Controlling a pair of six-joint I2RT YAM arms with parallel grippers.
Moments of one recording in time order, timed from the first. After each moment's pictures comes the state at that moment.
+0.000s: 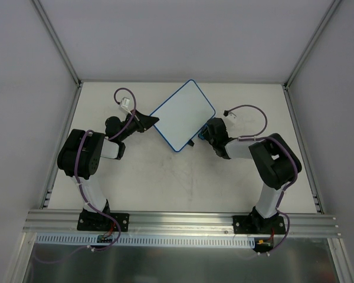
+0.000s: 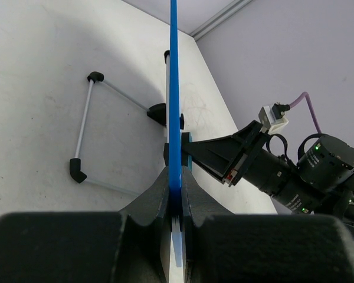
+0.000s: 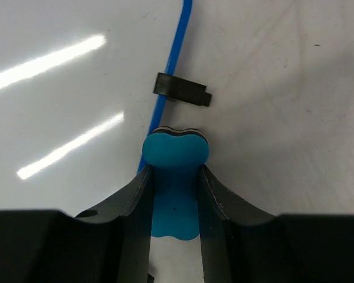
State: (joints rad) left arm -0.17 1.85 0.65 1.22 0.61 -0.91; right arm 0.54 1.82 0.84 0.39 0.39 0.92
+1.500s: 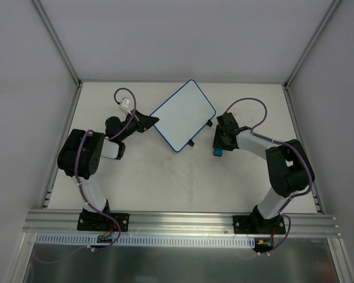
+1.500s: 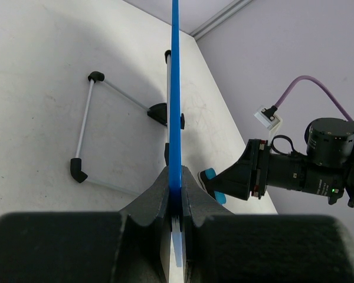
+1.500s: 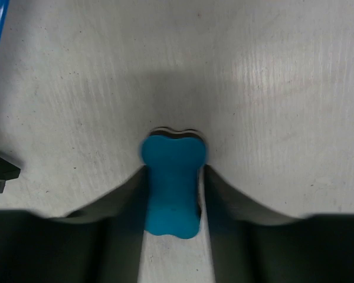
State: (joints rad) left arm -0.17 1.85 0.65 1.22 0.61 -0.90; right arm 0.42 1.69 0.96 -0.32 0.17 0.52
